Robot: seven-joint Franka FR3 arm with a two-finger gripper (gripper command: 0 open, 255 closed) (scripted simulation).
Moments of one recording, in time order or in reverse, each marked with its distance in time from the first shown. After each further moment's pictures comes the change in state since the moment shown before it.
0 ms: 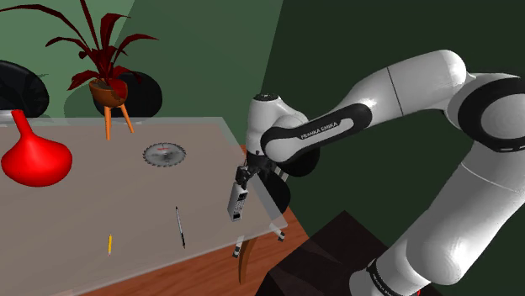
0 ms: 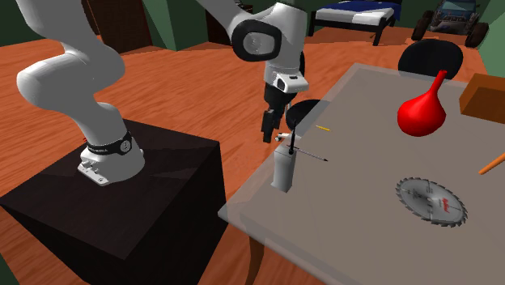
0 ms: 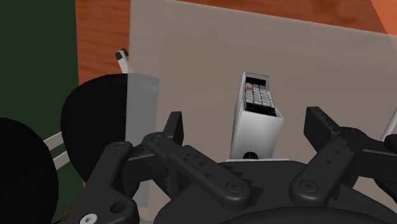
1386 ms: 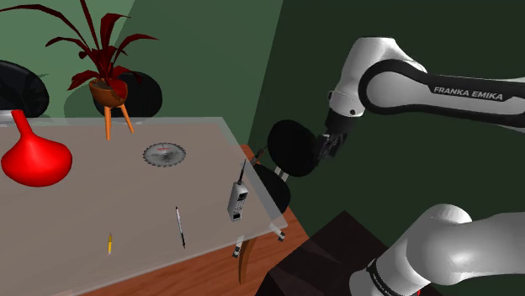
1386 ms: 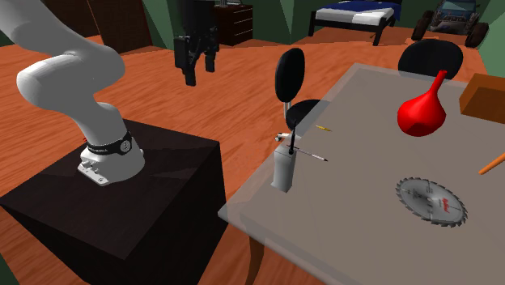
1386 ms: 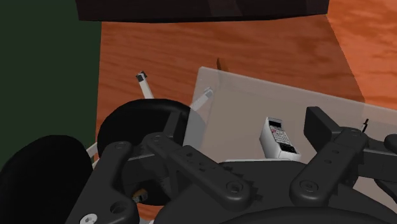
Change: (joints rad) arm 0.000 -0.794 -0.207 -0.237 0.248 -0.505 -0.428
